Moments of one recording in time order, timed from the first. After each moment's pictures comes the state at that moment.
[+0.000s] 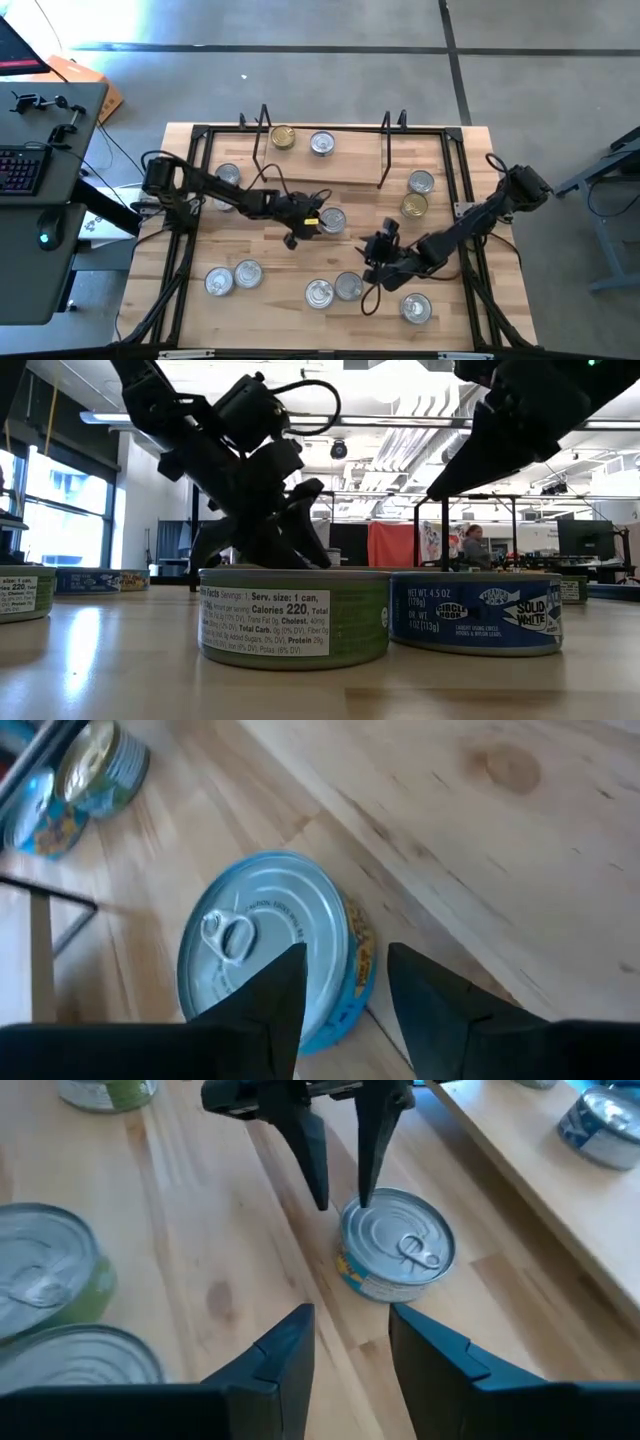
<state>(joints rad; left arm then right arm) 0.01 1.80 0.82 0.27 0.08 0.81 0.55 1.58 0.87 -0.25 0.78 0.61</state>
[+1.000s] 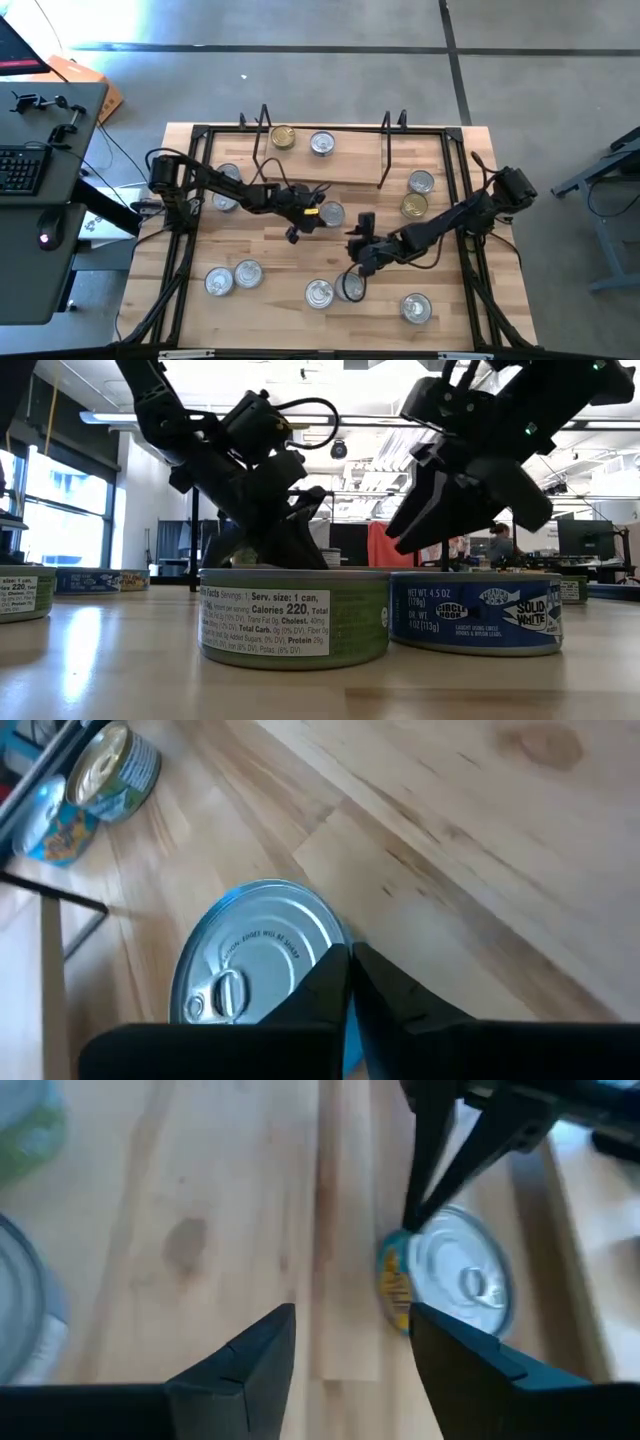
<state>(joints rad) 0.07 1.84 0.82 0.32 0.16 0.84 0.39 1.68 0.87 -0.09 0.56 -0.02</state>
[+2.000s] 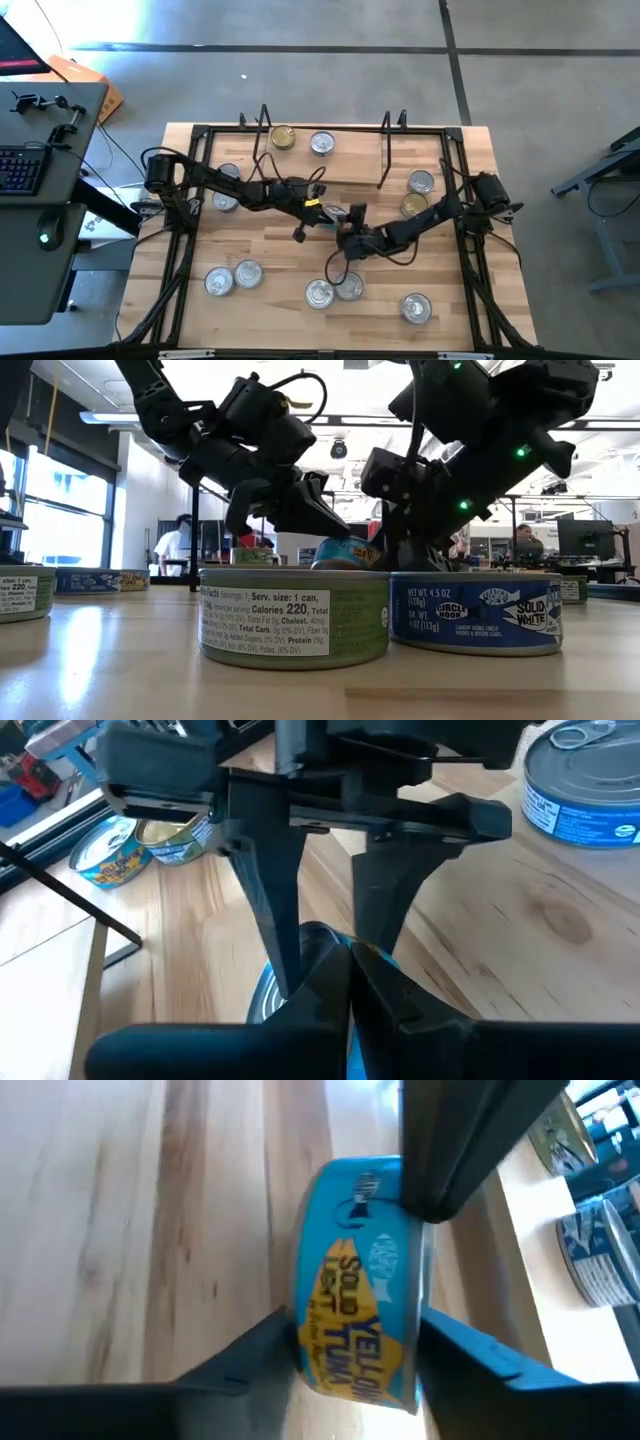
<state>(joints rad) 0.09 1.81 0.82 0.48 0.26 0.58 0.27 1.89 0.87 0.15 0.73 -0.16</state>
